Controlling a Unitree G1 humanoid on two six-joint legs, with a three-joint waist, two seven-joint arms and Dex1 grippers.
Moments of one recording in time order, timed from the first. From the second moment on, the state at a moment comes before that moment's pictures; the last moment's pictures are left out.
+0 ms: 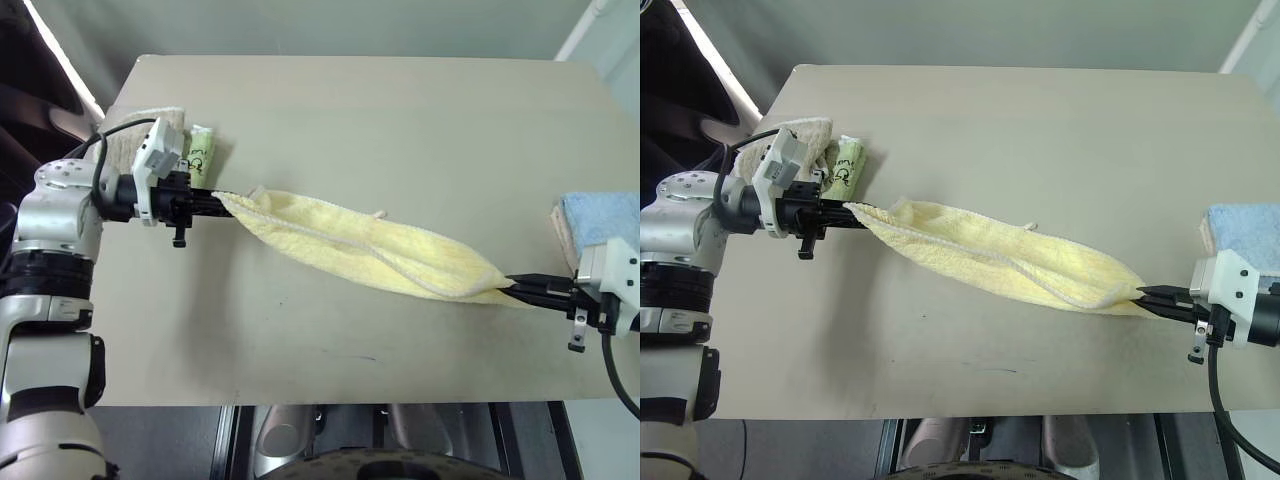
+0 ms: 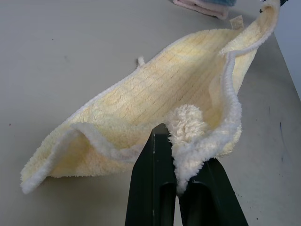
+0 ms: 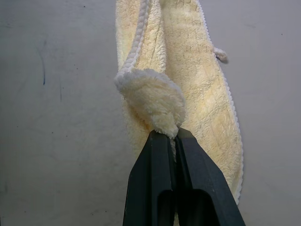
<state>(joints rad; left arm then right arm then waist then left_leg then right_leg) -0.77 0.89 -0.09 0.51 -0.46 0.37 -1.56 0.23 -1.00 -0.47 -0.47 0.52 0.34 1.20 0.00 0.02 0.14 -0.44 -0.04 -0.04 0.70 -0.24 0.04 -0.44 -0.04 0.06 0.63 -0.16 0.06</state>
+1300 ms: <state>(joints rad) -0.58 0.81 -0.06 0.40 -0.43 0.32 -1.55 0.15 -1.00 -0.34 -0.47 0.47 0.48 1.06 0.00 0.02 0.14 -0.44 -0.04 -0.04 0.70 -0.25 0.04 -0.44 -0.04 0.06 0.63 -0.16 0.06</state>
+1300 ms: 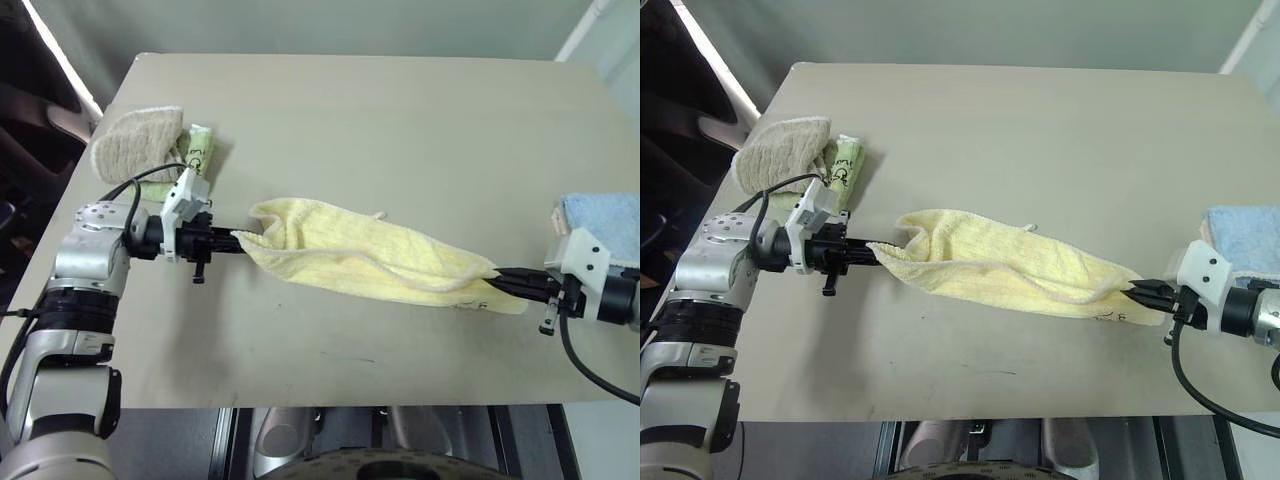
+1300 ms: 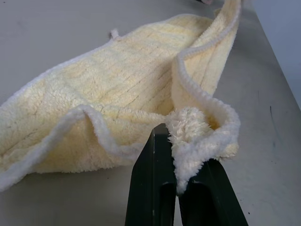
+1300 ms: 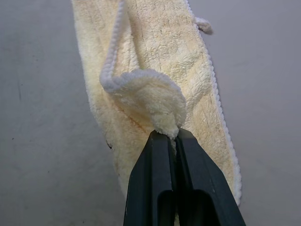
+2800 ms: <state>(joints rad) -1.12 0.72 -0.01 0.99 -0.20 0.07 -1.48 -0.69 -0.83 -0.16 0.35 0.19 0.00 0.80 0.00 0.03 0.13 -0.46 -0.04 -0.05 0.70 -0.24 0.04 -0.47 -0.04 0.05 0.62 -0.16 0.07</state>
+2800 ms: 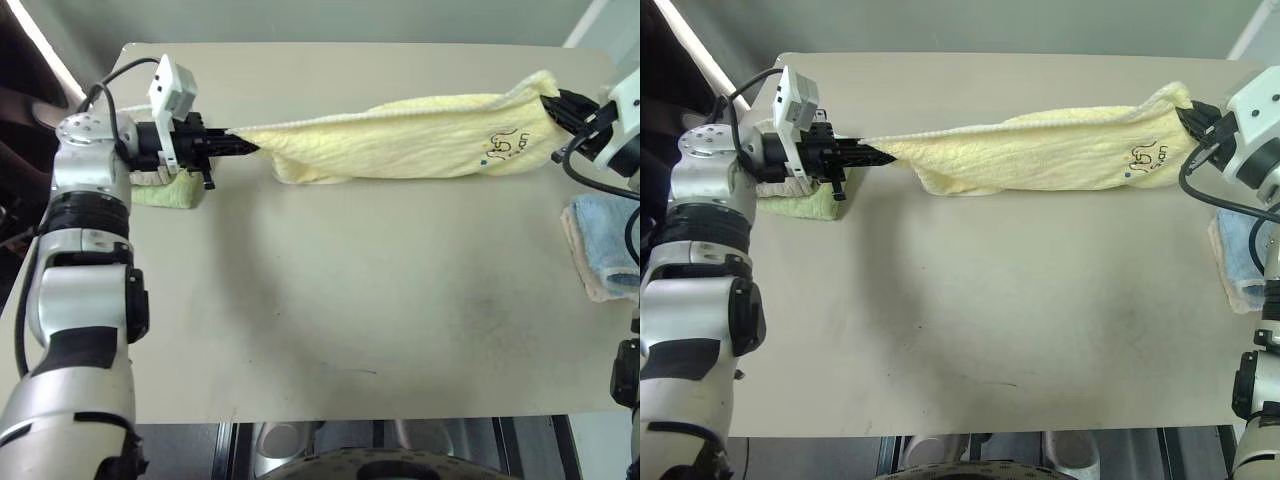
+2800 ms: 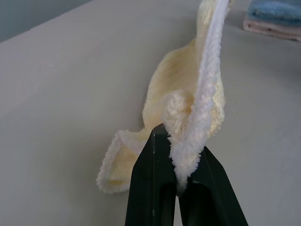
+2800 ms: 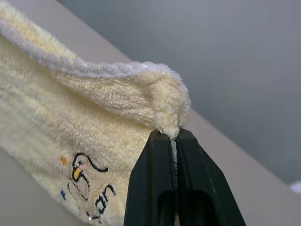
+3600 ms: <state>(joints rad) -0.46 1.22 -0.26 0.05 -0.69 0.50 -1.56 0.25 -0.75 -0.40 -0.33 0.42 0.07 0.96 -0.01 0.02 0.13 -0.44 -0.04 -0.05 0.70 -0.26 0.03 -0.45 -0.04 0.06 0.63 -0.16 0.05</state>
